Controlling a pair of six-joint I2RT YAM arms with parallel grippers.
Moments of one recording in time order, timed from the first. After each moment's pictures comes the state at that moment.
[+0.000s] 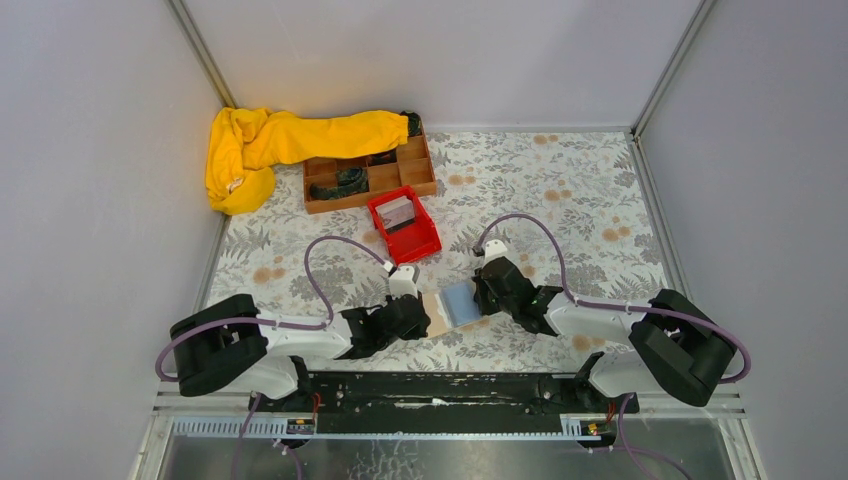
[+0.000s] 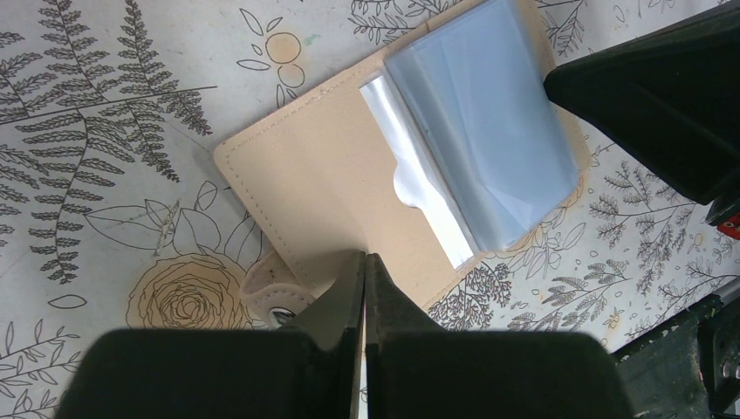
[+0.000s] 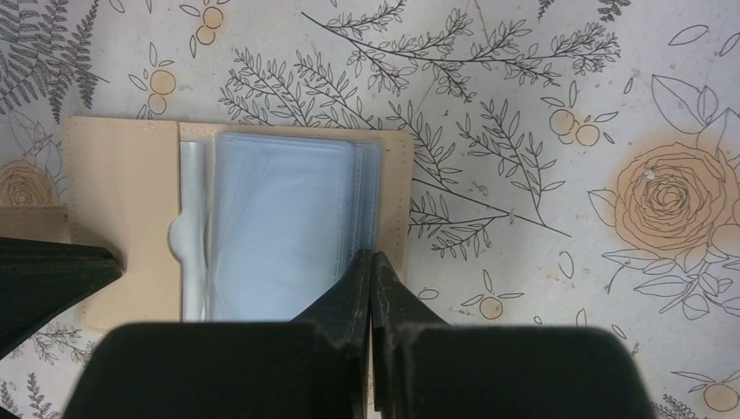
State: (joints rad) left arm -1.13 1.38 0.43 0.17 -0.37 -0.93; right arm 0.83 1.35 0.47 0.09 0.18 0.43
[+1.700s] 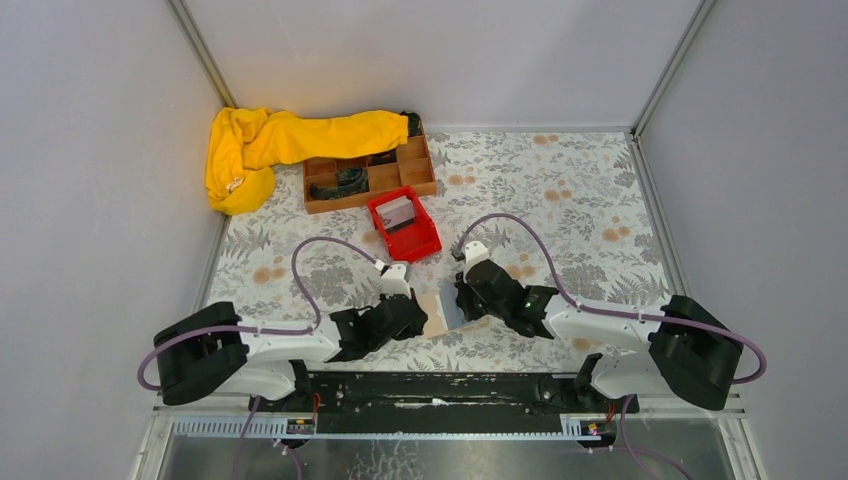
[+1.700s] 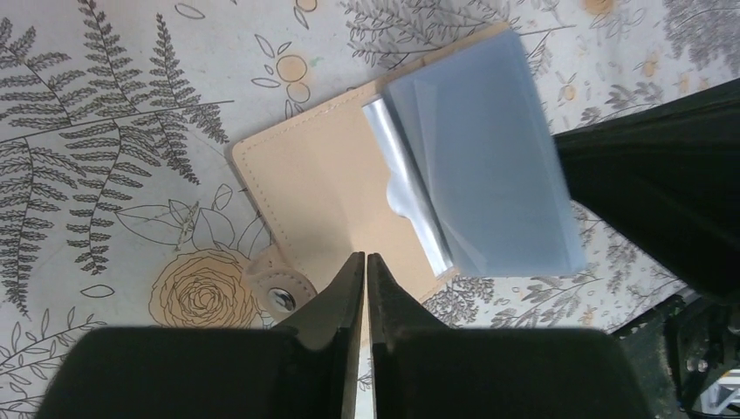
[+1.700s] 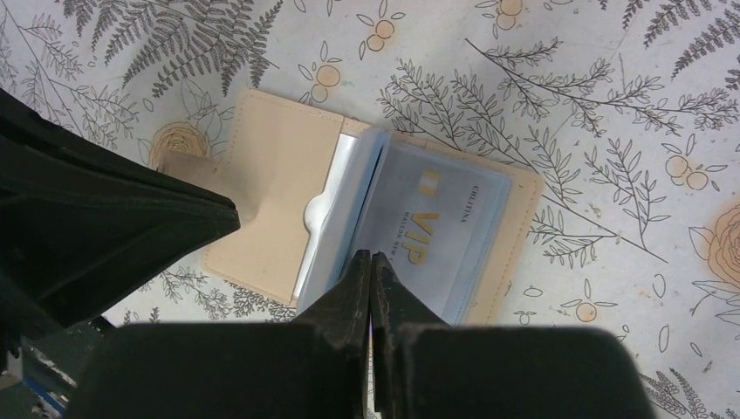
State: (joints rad) left arm -1.13 1.30 0.39 0.18 -0.38 -0.93; right arm 0.97 1.29 0.58 -0.02 0.17 0.41
